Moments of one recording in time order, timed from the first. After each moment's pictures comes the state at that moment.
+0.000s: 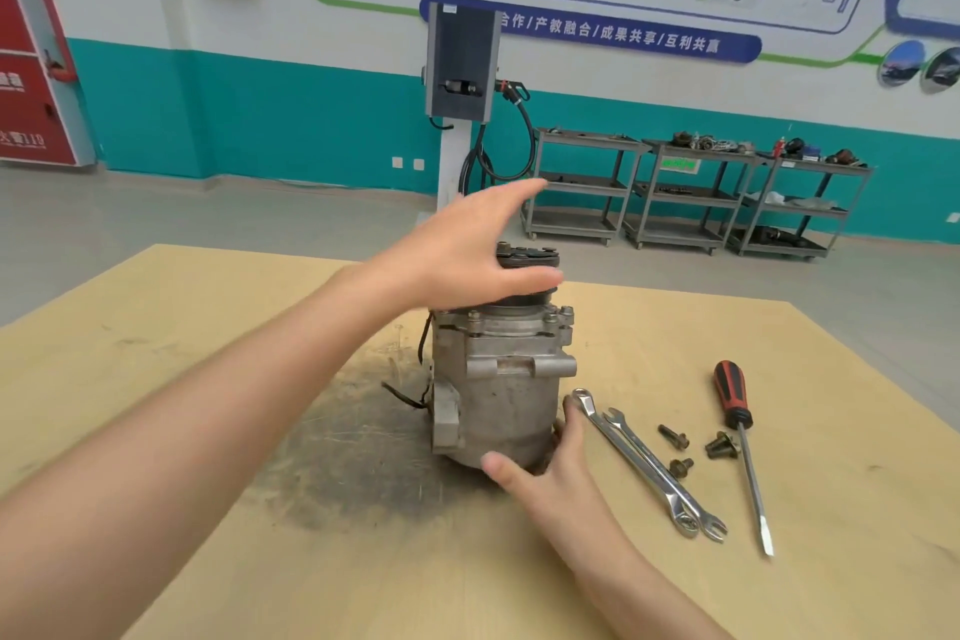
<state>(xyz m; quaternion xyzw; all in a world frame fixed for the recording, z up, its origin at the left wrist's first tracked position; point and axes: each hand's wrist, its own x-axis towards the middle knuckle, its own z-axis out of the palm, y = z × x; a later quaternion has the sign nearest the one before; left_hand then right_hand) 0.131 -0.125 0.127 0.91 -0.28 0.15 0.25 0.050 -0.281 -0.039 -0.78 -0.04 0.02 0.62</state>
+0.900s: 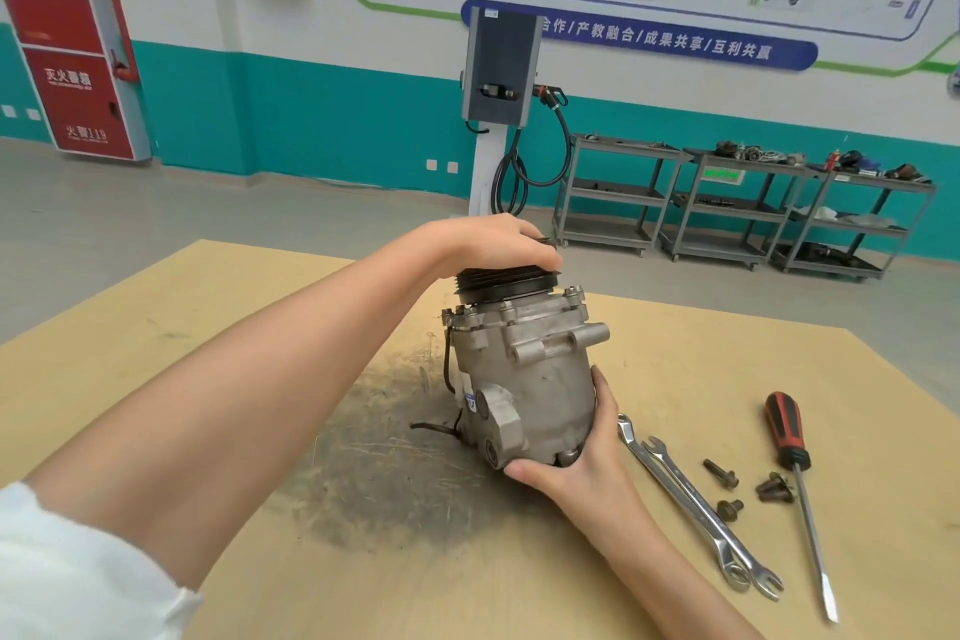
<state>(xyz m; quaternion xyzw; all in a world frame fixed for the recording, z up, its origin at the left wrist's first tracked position) 0.201 -0.116 0.131 0.93 -0.15 -0.08 0.32 0.092 -0.284 -0.037 -0.79 -0.12 -0.03 0.60</state>
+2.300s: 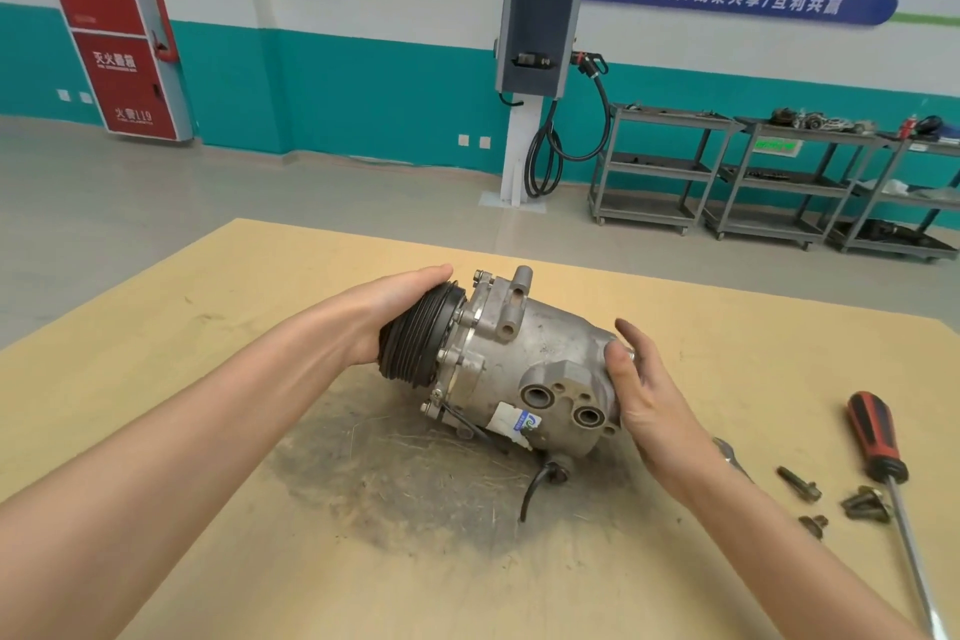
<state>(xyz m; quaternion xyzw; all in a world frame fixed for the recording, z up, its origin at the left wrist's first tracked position) 0.159 -0.023 0.050 0.71 0.16 -0.12 0.67 0.153 -0.283 -0.022 -0.78 -0.08 0.01 0.62</state>
